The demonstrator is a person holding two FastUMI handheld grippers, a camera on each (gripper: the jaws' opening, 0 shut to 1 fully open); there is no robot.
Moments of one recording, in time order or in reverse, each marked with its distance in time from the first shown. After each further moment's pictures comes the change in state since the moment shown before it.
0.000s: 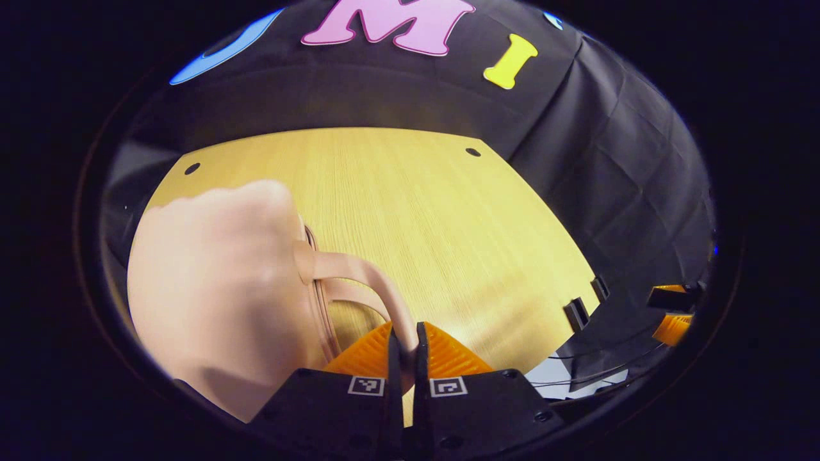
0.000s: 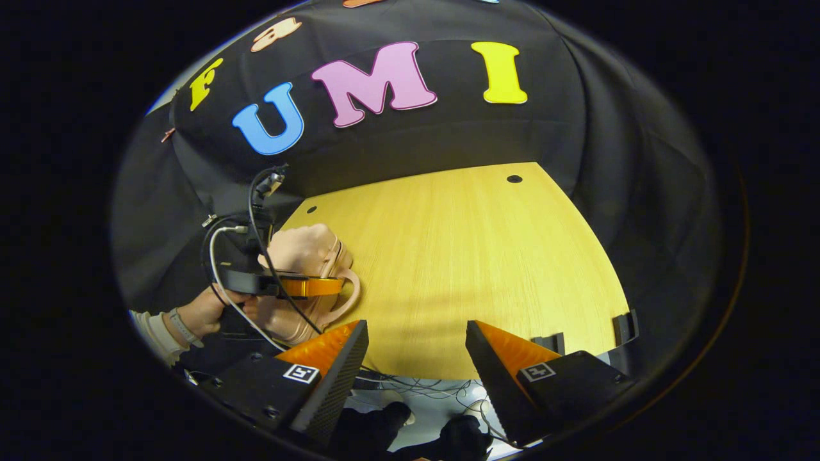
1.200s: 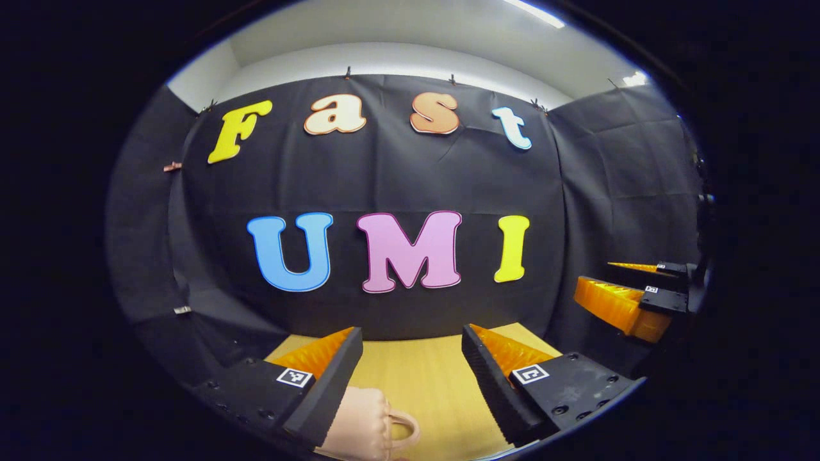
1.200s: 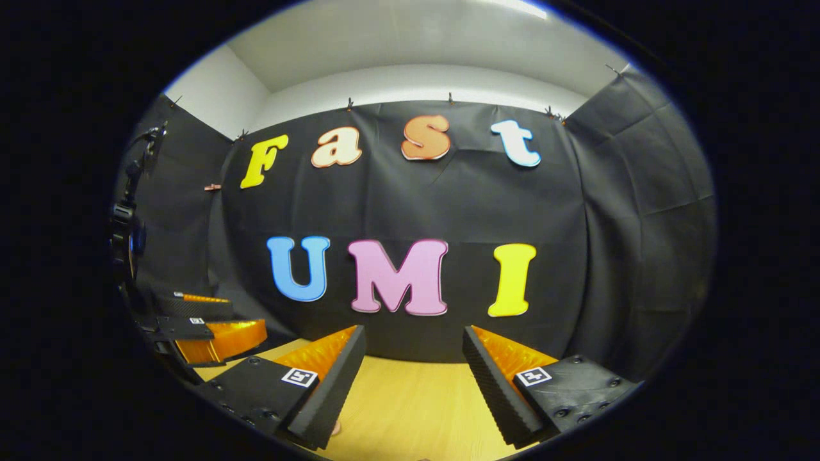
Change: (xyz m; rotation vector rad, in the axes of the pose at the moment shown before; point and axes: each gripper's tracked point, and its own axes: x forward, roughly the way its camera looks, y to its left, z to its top) left arm -0.322 -0.101 0.179 0.054 -0.924 0.342; right arm -0.137 0.059 0.266 -0.265 -0.898 -0.020
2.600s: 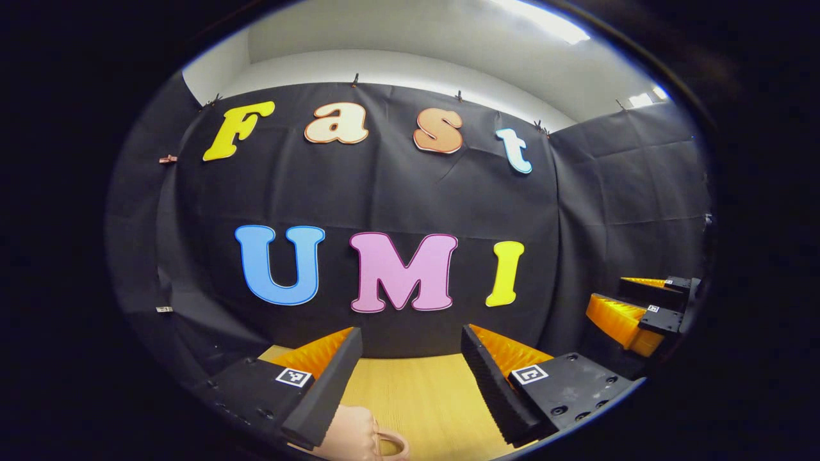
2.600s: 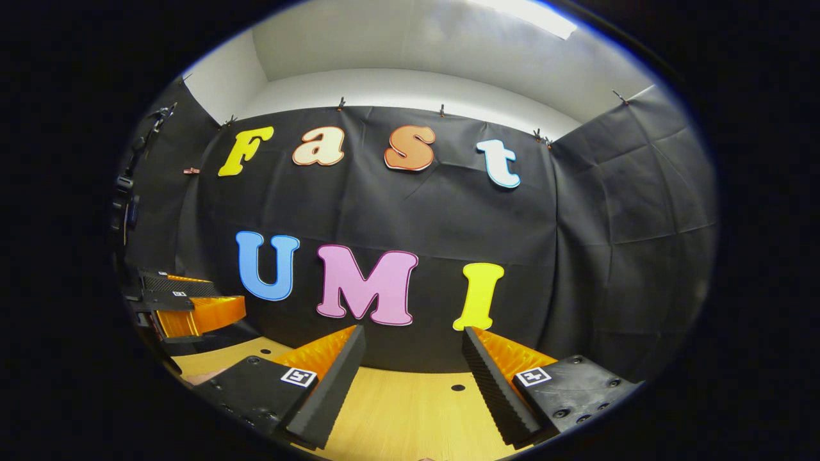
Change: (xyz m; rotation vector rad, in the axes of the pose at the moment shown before) left arm 0.021 0.007 0.031 -0.013 -0.089 -0.039; right arm 0.008 -0.015 0.007 -0.100 -0.005 -0.114
